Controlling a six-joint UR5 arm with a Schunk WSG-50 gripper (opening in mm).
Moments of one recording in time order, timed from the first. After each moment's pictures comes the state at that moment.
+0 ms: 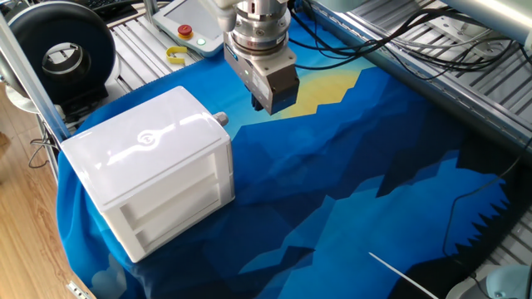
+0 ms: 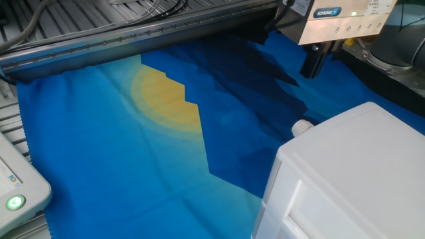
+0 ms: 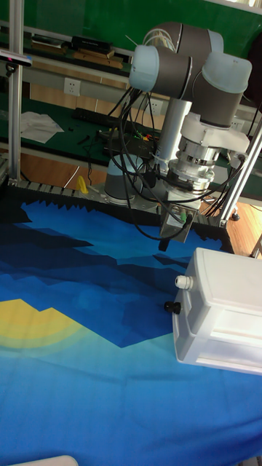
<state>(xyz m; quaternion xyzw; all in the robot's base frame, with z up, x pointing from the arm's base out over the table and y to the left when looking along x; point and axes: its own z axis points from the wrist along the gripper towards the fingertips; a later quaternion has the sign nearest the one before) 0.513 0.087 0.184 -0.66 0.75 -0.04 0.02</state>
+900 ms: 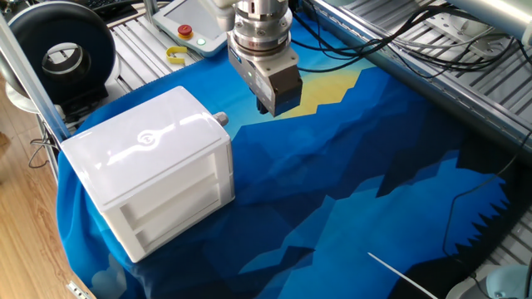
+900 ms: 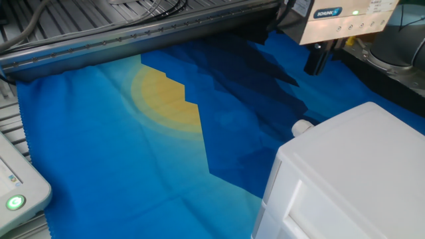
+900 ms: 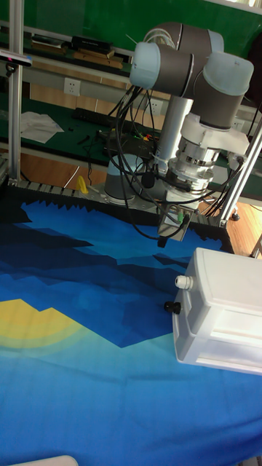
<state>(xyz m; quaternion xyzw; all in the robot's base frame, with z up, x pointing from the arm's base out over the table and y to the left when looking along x) 0.498 0.086 0.184 -0.65 0.76 -0.02 -0.01</state>
